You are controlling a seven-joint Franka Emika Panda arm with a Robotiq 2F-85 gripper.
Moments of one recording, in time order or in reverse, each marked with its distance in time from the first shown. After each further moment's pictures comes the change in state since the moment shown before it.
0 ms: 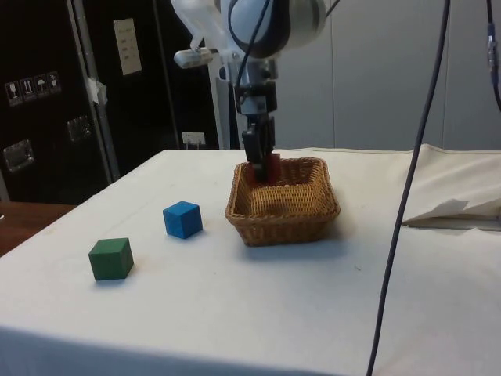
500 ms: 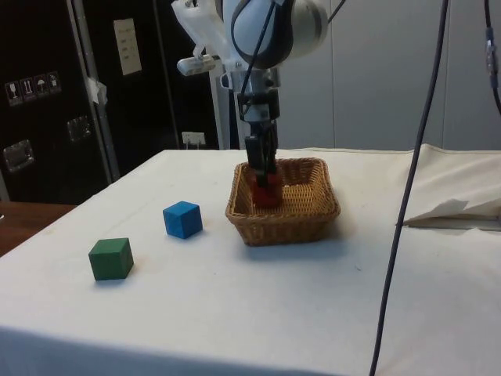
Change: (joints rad) arm 0.000 0.029 0.002 -0.011 0.002 0.036 -0.009
